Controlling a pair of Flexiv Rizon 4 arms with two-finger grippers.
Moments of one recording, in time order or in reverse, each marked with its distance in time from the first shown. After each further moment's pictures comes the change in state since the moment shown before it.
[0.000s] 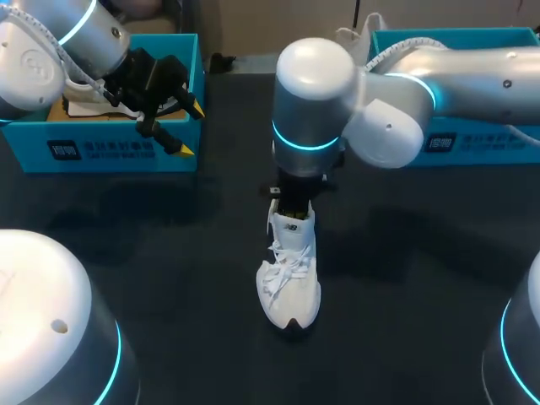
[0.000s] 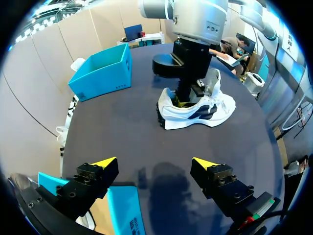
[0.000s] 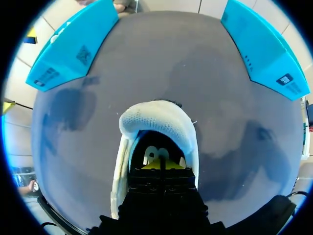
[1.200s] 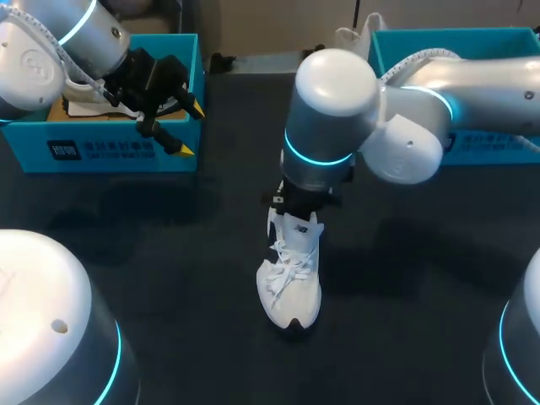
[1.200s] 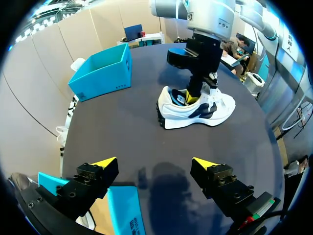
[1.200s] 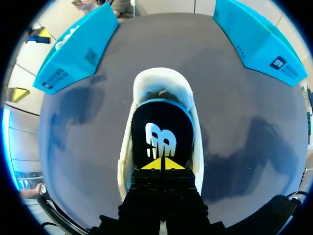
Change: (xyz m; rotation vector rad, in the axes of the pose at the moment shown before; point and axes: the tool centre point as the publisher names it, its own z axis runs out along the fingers) left arm 0.000 0.000 0.000 0.000 0.000 0.000; right arm 0.005 -0.032 -0.012 -0.012 0.068 0.059
